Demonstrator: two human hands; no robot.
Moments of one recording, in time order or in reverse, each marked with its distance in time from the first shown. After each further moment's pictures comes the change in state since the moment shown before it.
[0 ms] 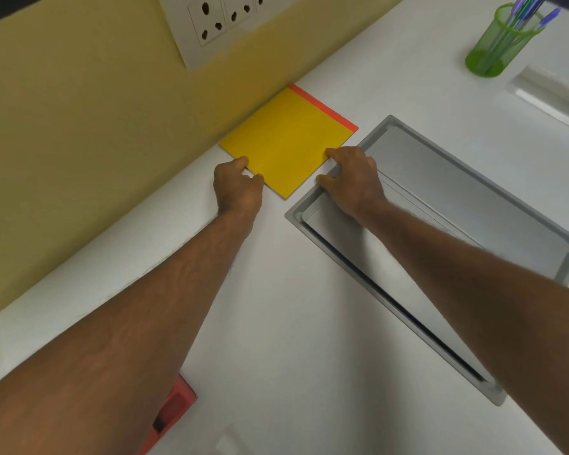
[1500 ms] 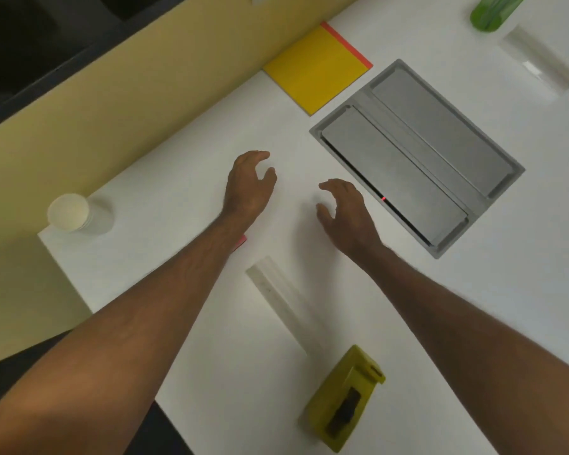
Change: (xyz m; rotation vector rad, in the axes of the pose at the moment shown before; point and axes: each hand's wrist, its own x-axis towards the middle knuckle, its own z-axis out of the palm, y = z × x) left_hand -0.202 -0.037 -0.123 0.153 -0.135 0.129; right_hand -0.278 -0.039 -0.001 0.013 -0.107 -0.150
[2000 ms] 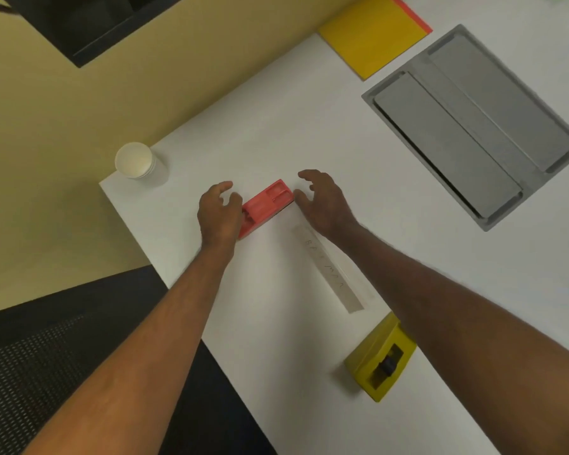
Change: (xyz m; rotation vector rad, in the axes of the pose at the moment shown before) left_hand -0.114 -0.108 -0.086 -0.251 0.278 -0.435; right_hand -0.029 -0.087 0.096 0.180 -0.176 0.074
